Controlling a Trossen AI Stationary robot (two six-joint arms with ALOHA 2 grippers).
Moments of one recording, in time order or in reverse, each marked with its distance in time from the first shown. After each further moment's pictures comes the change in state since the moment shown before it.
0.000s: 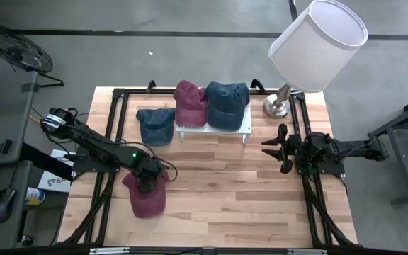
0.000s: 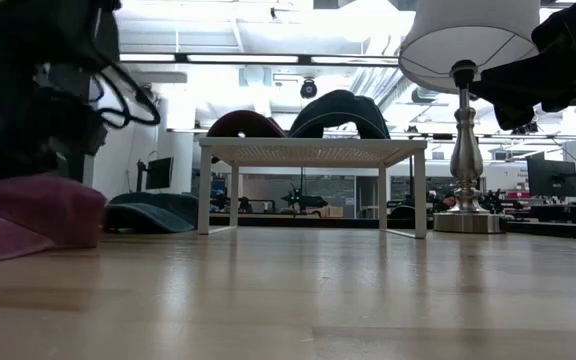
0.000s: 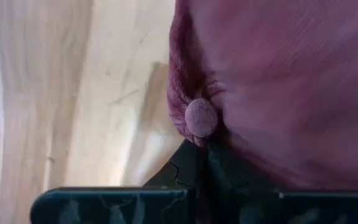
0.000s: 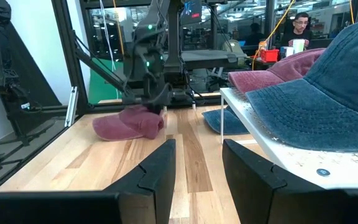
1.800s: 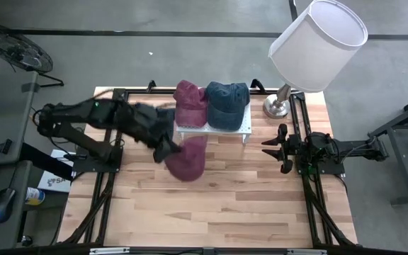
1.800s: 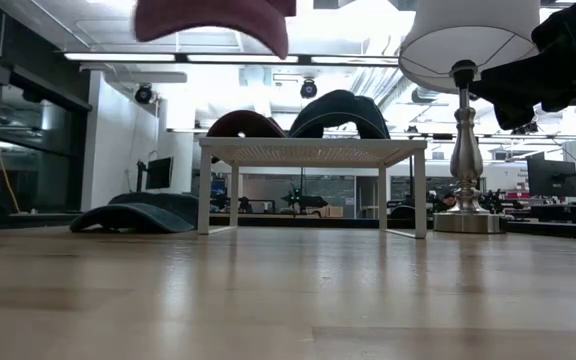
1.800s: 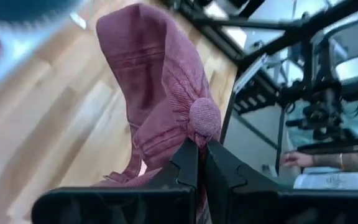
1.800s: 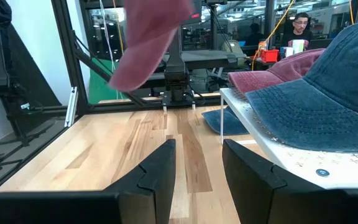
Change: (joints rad) left arm 0.231 -0.054 0.997 -0.216 0.025 -0.109; right arm 0.000 0.000 0.000 0.003 0.000 0.000
